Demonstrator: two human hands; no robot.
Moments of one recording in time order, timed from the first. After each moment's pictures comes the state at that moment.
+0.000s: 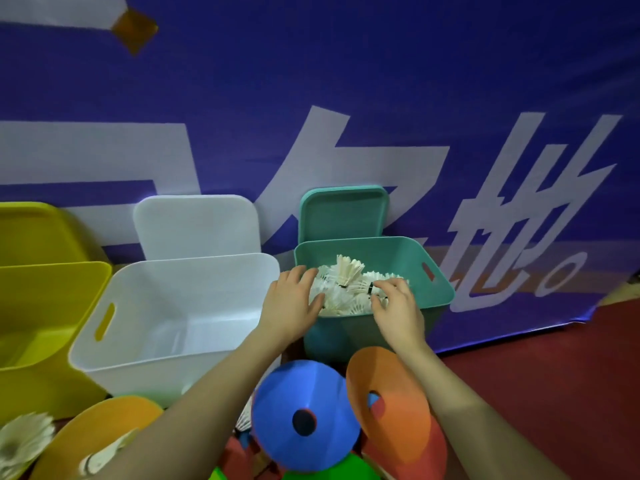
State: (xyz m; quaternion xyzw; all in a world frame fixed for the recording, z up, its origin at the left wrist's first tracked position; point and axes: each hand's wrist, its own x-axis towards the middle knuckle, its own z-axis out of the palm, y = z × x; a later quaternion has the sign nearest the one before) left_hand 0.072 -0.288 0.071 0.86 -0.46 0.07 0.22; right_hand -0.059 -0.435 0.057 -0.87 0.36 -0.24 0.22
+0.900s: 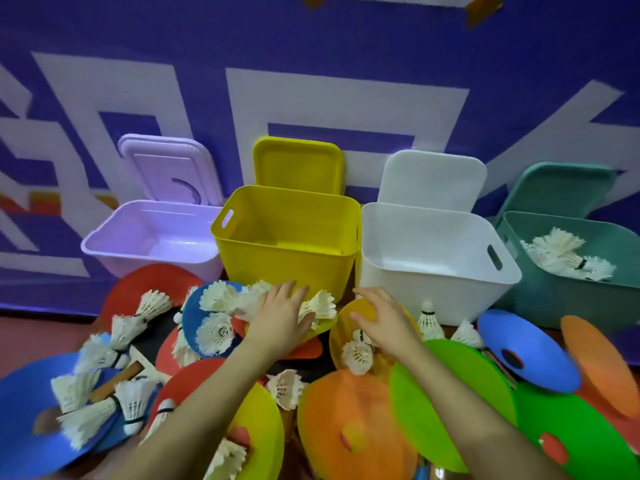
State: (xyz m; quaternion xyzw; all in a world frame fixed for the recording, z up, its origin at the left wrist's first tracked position) left_hand 0.142 0.185 0.023 0.94 -0.32 0.01 0.13; right_hand 0.064 -0.011 0.012 -0.93 0.10 -0.08 0.33
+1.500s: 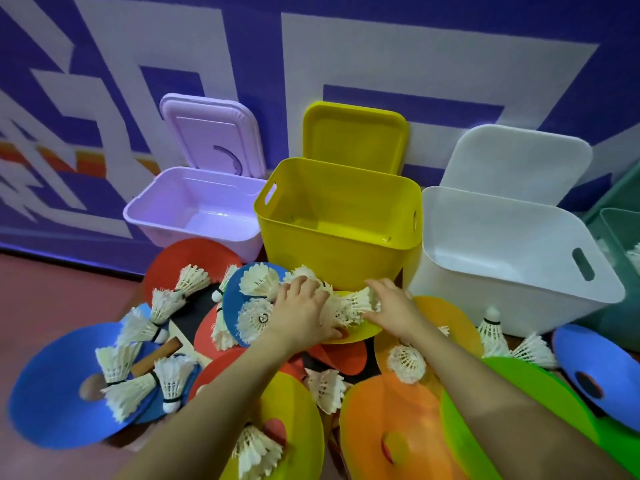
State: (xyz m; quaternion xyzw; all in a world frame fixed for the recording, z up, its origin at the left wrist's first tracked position) left_hand 0.183 0.216 -0.019 0.95 -0.30 -0.05 0.03; right_hand 0.153 0.015 -0.033 -0.97 0.06 0.10 0.20
